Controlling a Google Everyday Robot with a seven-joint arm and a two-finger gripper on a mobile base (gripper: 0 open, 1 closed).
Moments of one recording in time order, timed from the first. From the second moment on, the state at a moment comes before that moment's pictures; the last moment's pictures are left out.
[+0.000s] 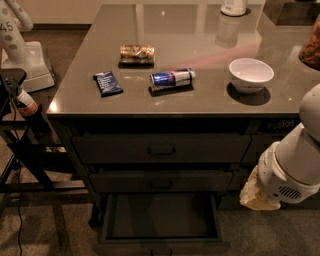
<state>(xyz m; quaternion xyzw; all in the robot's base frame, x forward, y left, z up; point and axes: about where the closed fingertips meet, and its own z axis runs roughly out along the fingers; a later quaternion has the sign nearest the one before) 0.343 -0.198 0.790 -0.56 0.82 0.07 0.09</state>
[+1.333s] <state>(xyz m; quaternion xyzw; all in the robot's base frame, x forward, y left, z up) 0.287 -0.153 0.605 -0.46 0.87 0.16 0.03</state>
